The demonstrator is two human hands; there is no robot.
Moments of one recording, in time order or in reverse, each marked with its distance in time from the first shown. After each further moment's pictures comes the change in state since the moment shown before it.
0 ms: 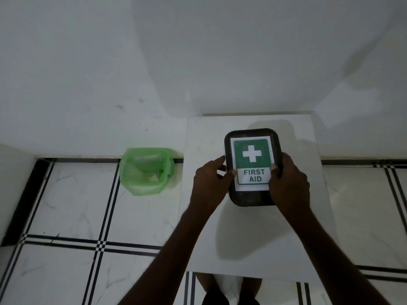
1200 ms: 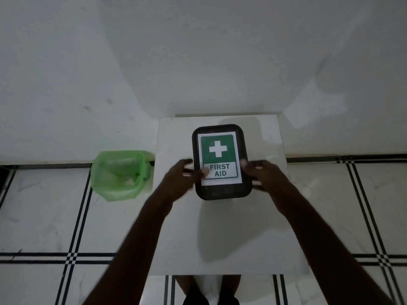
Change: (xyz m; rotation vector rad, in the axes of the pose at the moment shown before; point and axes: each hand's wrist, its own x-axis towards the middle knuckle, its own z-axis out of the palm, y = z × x) left_hand 0.009 0.004 -0.010 -0.194 -0.190 -0.275; right_hand 0.027 0.028 -0.034 0.448 -0.449 0.308
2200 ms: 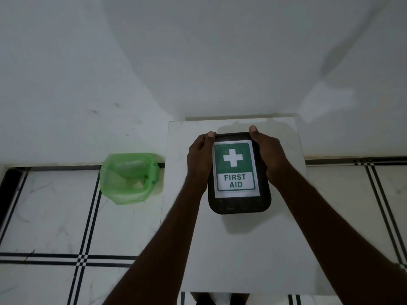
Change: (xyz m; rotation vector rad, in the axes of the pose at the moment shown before) left_hand 0.069 0.032 0.030 -0.251 0.302 0.149; right_hand 0.071 -0.051 0.027 0.276 0.137 -0.029
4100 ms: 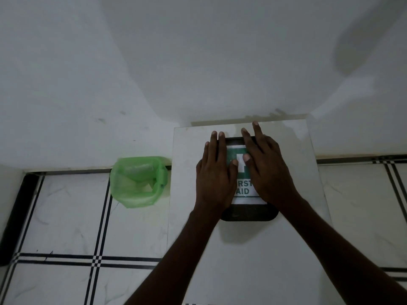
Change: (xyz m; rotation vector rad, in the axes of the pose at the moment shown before) left_hand -0.015 -0.020 0.005 0.782 -0.063 0.523; right_hand -0.008 0.030 0.003 -0.876 -0.006 -0.830
